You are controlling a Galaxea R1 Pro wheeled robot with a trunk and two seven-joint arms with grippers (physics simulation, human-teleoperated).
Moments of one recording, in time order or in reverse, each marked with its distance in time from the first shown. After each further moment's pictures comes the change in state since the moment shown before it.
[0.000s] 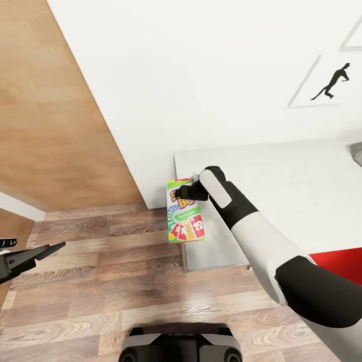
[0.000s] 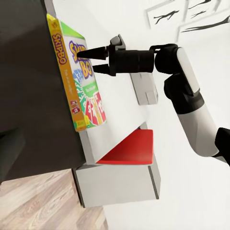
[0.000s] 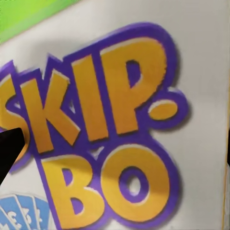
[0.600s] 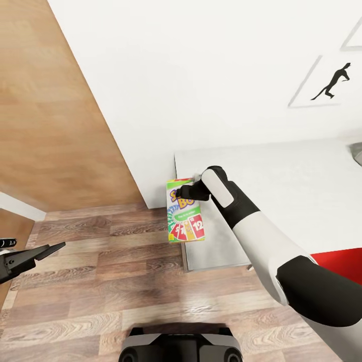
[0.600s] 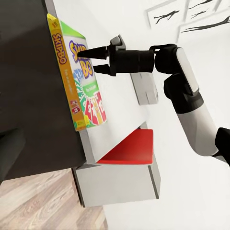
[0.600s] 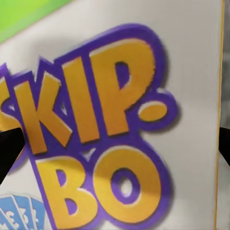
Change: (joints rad) left arm 0.002 0.002 0.000 0.000 0.002 0.000 0.000; right arm -0.001 -0.011 -0.006 -0.001 -0.022 0.001 0.001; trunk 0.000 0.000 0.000
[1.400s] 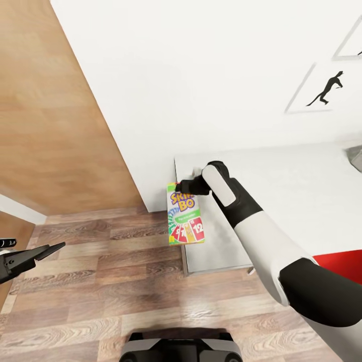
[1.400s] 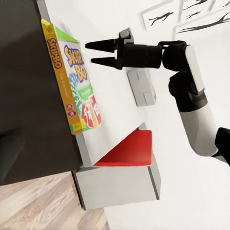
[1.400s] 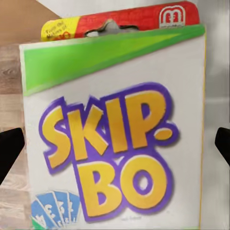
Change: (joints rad) left arm 0.000 0.000 0.000 0.000 0.000 0.000 0.000; right arm 0.003 -0.005 0.001 -0.091 0.027 0.025 -0.006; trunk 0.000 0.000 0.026
